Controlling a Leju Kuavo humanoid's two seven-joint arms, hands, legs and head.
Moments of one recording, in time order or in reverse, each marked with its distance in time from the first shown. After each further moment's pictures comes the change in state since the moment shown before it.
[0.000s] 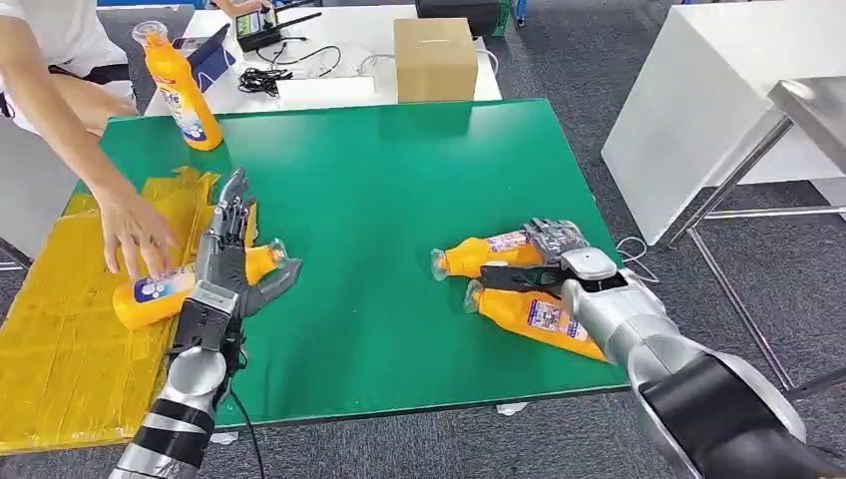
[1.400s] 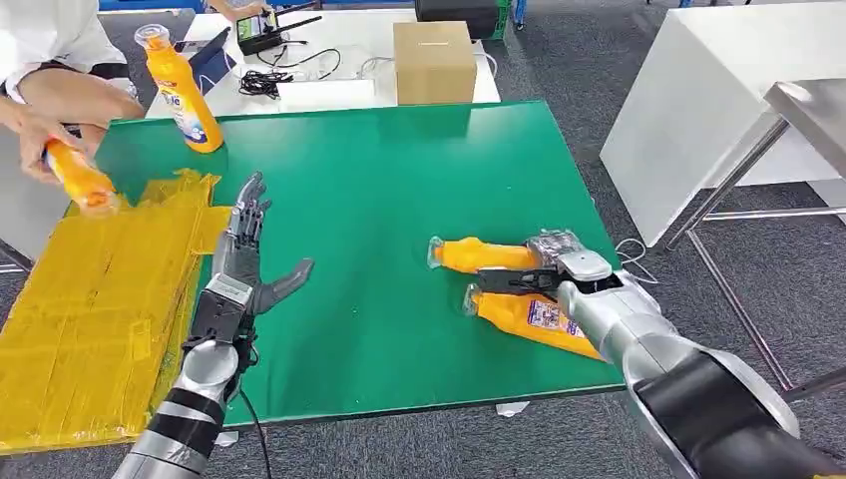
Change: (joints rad) left arm -0.040 -0.014 -0.015 0.117 0.023 0.004 -0.027; right arm 0.007 0.017 0.014 0.037 0.028 -0.051 0.062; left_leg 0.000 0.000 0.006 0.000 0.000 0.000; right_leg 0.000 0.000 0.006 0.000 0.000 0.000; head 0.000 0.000
